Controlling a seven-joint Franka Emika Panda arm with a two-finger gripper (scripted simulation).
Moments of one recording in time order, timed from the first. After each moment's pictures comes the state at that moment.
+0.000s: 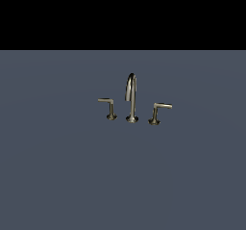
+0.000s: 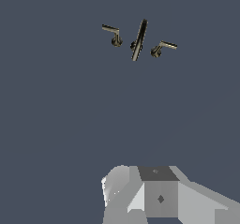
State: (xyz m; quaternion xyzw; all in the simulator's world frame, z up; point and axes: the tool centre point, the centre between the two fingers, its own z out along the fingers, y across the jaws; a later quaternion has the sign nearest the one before) arm -0.258 0.011 0.486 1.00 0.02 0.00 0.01
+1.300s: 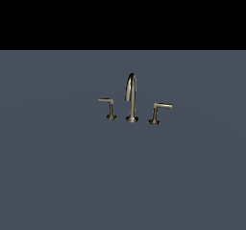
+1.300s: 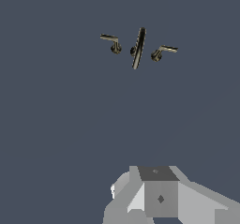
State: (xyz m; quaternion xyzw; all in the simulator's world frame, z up) arm -0.231 0.017 0.487 1.00 -0.02 0.01 -0.01
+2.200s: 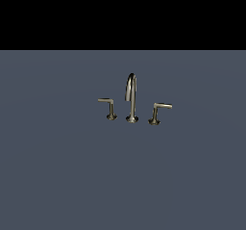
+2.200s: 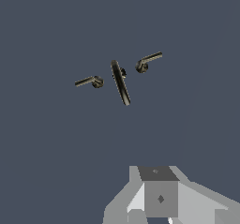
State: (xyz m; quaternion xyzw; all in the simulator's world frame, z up) arm -0.100 -0.015 0.422 0.96 -0.27 -0.01 -0.05
